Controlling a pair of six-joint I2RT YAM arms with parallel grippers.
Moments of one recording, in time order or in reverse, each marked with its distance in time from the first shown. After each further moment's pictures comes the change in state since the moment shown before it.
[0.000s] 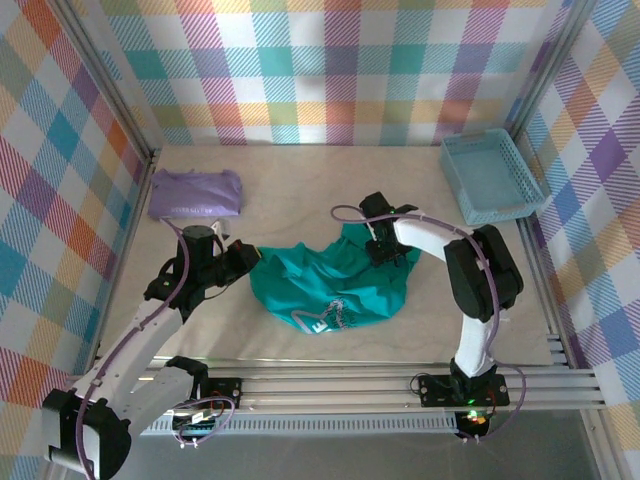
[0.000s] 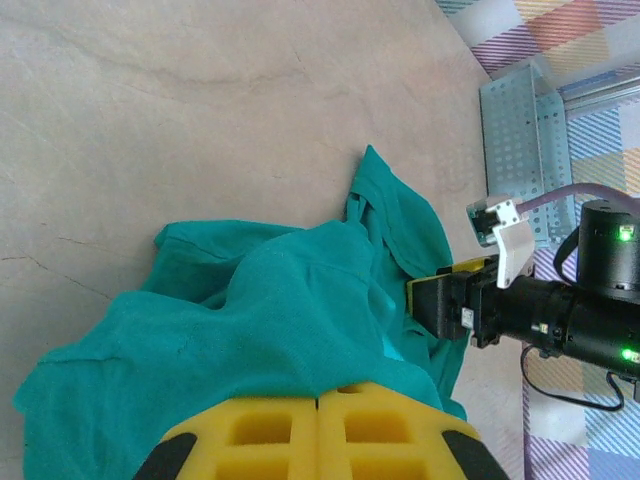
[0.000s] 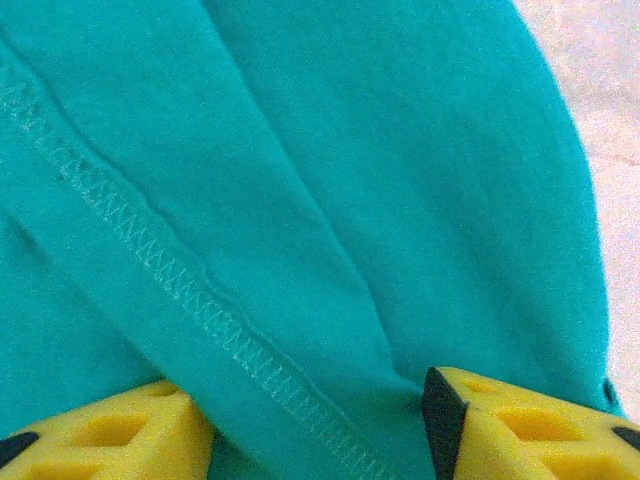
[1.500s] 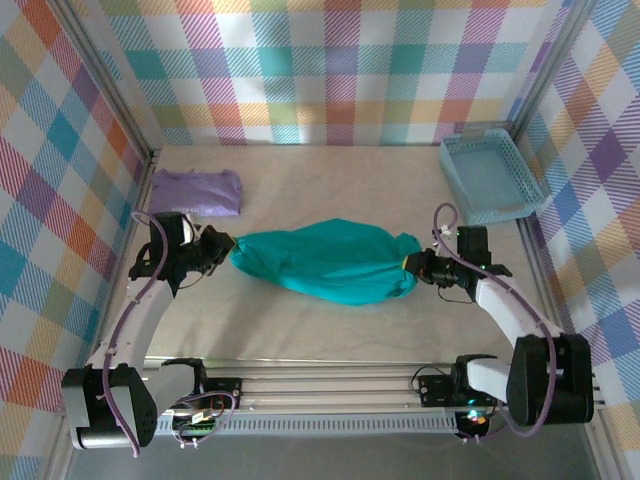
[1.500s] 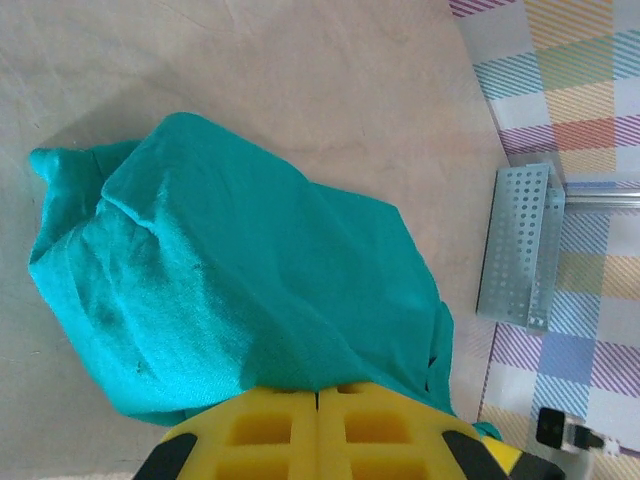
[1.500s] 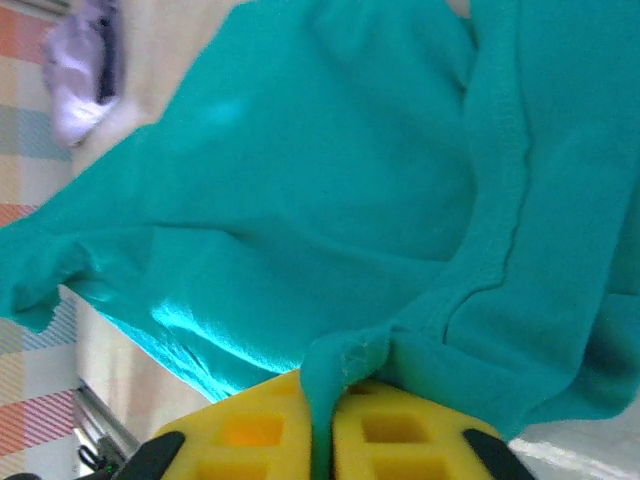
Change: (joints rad) left arm 0.316 0.143 0.088 -0.064 0.207 -0.005; right arm -0.462 -0.688 -0.651 0.383 -0.905 0.451
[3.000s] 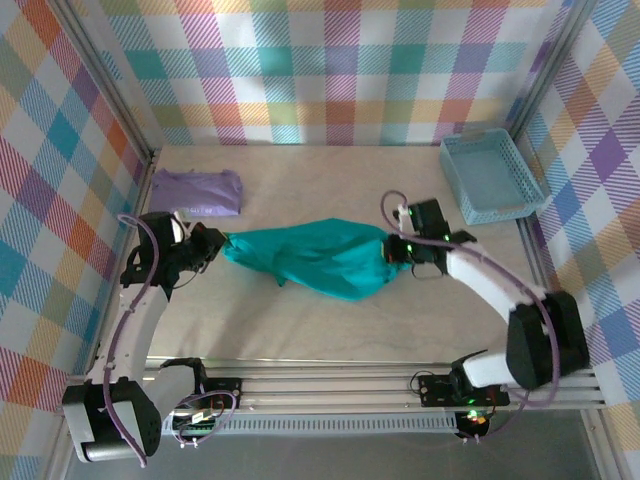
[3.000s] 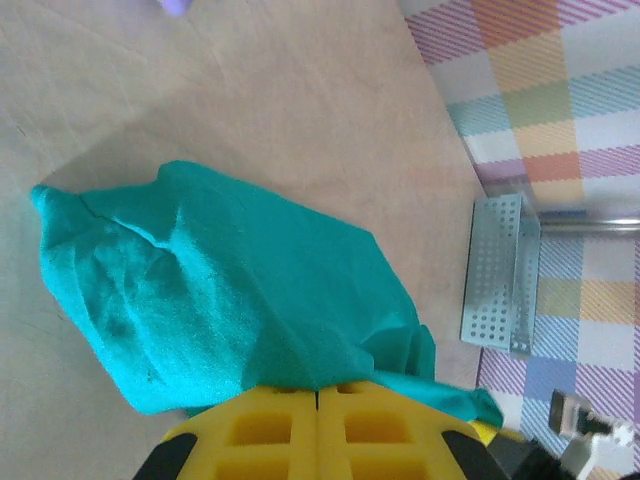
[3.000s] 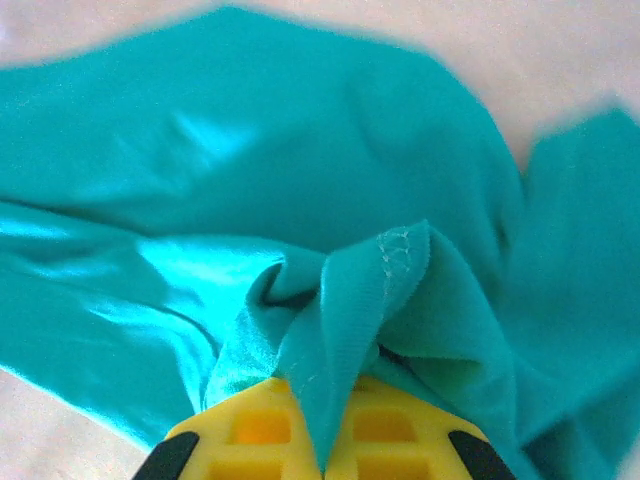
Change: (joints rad) left arm 0.058 -0.060 0.008 -0.005 -0.002 0.000; right arm 0.311 0.227 0.343 -0.120 0.390 -0.186
